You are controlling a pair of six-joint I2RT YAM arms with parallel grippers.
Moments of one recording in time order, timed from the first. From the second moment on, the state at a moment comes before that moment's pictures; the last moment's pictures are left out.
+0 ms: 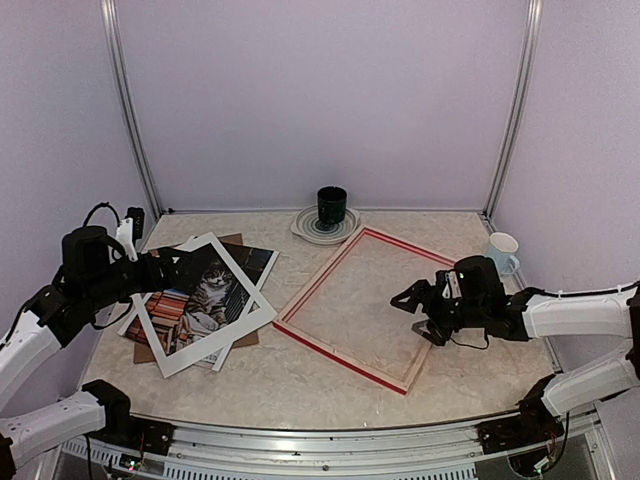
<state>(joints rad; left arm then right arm) -0.34 0.69 0.64 -0.31 0.09 -0.37 0.62 1.25 0.47 0.17 -0.26 1.17</state>
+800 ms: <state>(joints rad) -0.34 0.68 0.64 -0.31 0.09 -0.37 0.62 1.21 0.63 -0.30 -0.26 0.99</state>
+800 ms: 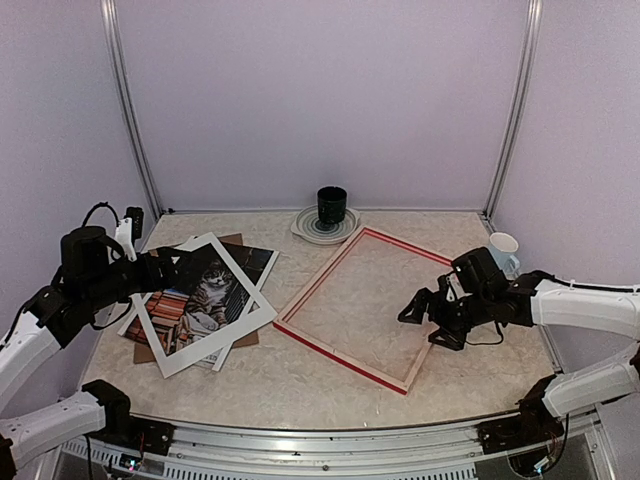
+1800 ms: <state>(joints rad) -0.67 1.36 0.93 -0.08 -0.05 -0.47 0.43 1.28 0.68 -0.31 0.02 0.88</state>
